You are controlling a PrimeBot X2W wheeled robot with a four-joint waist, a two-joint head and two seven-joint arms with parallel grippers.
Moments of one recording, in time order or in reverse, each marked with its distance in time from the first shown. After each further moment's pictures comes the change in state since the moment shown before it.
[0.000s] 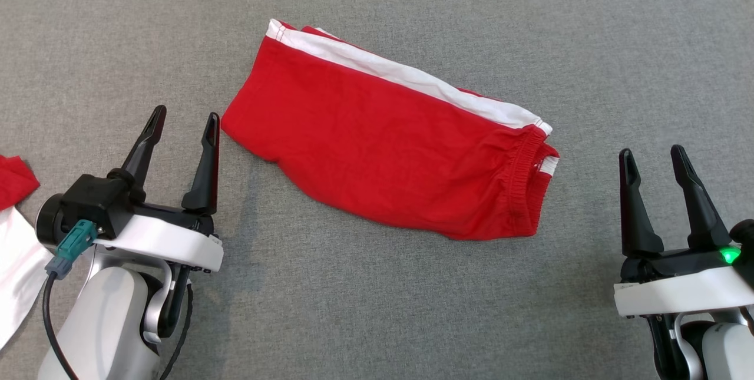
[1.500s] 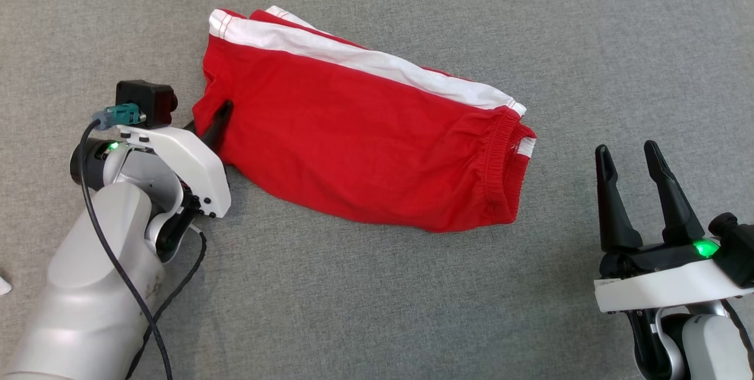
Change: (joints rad) left arm -0.385 -0.019 -0.194 0.528 -0.158 -0.152 0.324; right arm -0.031 0.000 0.062 0.035 0.060 0.000 -0.017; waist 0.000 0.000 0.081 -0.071
